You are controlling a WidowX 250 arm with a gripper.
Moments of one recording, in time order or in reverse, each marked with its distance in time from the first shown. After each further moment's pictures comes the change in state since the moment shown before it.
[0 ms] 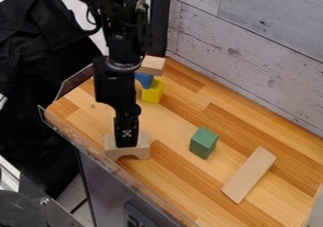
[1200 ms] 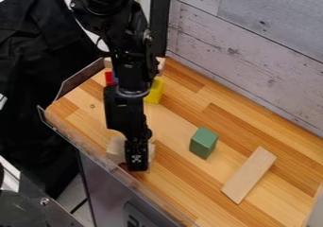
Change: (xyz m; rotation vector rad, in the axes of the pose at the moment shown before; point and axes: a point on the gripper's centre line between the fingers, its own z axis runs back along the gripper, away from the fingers) arm -0.018 0.018 -0.034 0.117 0.052 -0.075
